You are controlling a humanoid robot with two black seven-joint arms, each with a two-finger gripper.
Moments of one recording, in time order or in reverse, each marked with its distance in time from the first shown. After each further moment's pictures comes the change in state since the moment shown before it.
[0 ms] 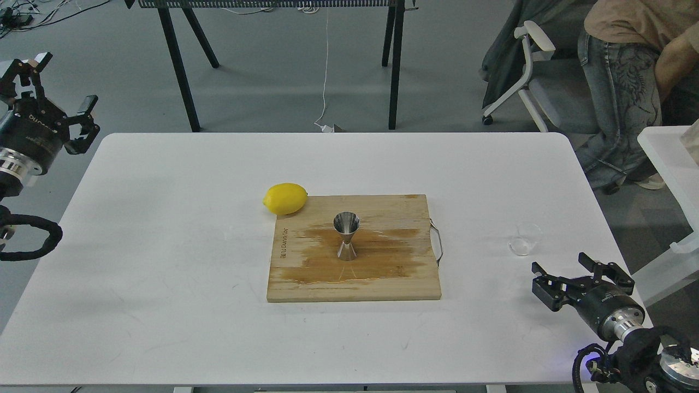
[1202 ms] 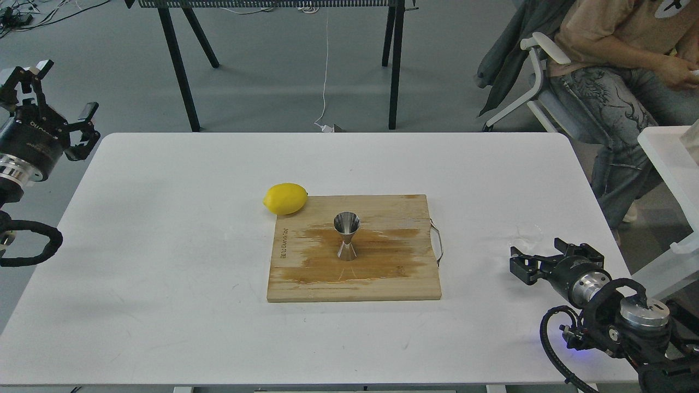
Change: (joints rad) left arm 0.018 -0.004 0.000 0.000 0.000 0.000 0.000; right arm 0.203 0.120 -0.003 -0.138 -0.034 -0.218 0.000
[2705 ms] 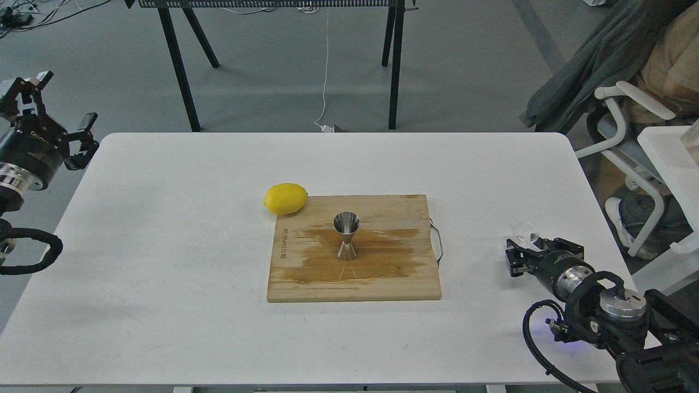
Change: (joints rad) left arm 0.024 -0.006 -0.001 0.021 0.000 0.000 0.000; right arm 0.045 0.066 -0.011 -0.070 -0.076 0.000 -0.001
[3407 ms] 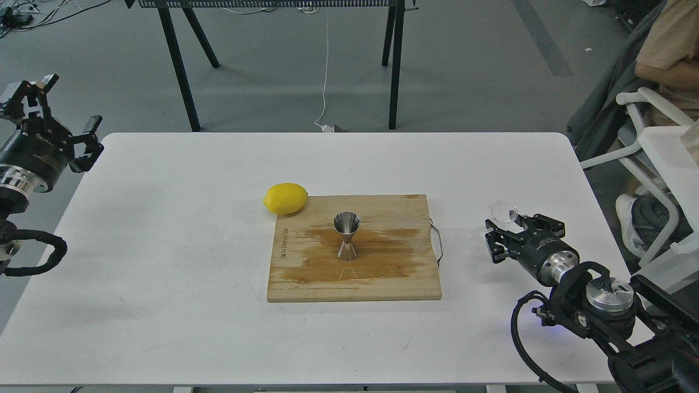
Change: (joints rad) left arm 0.002 -0.012 0.001 0.002 0.001 0.000 0.000; right arm 0.003 0.000 -0.003 0.238 -0.208 0.009 0.006
